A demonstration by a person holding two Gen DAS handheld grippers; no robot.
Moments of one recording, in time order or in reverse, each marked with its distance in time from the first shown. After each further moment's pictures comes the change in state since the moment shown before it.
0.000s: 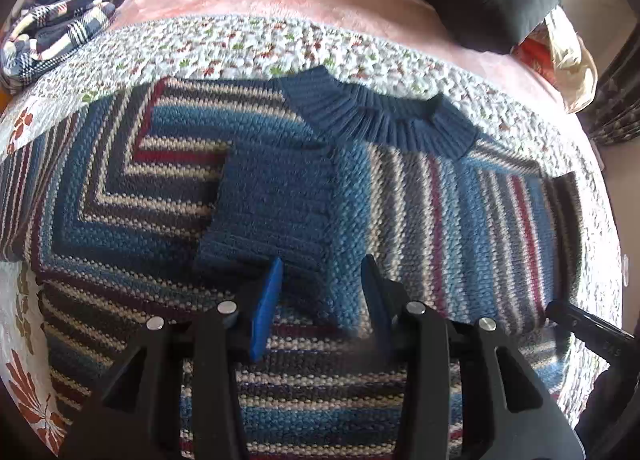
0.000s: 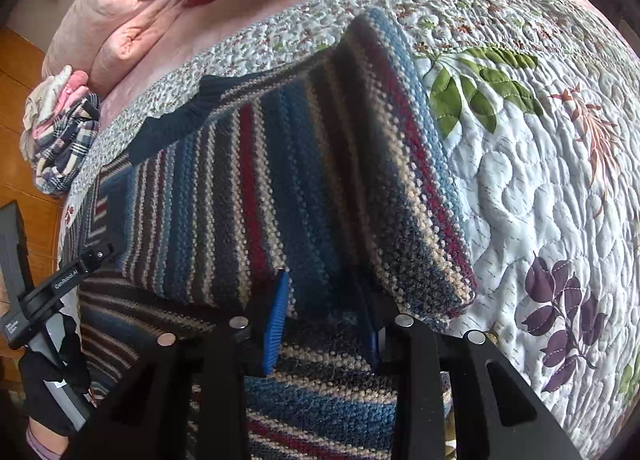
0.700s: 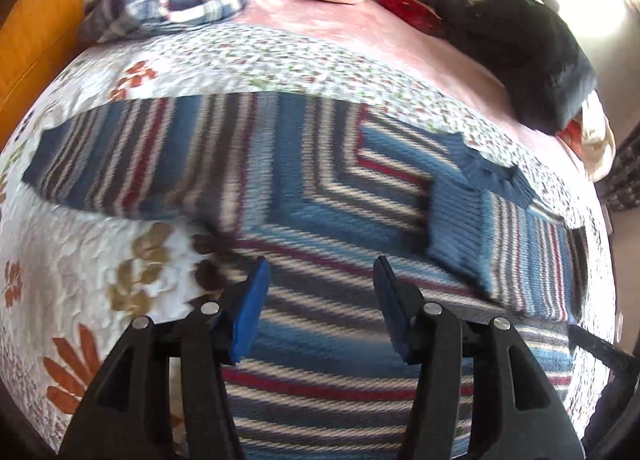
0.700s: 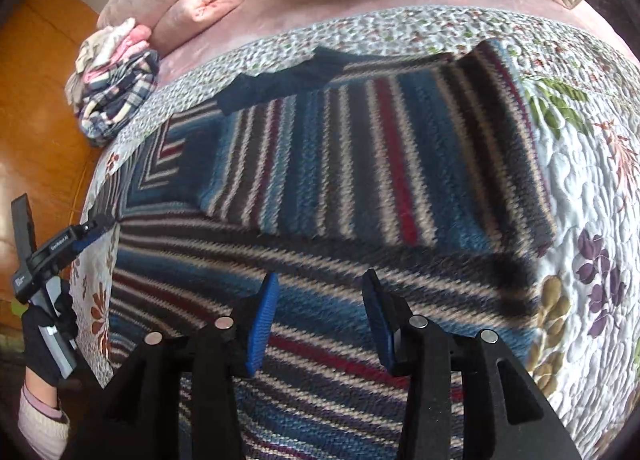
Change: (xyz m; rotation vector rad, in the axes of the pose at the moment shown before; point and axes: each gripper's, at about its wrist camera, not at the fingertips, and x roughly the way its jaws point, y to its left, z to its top) left arm -0.103 0.191 -0.045 -0.265 -0.141 0.064; right arm -0.022 0.089 -0.047 -0.181 0.029 0.079
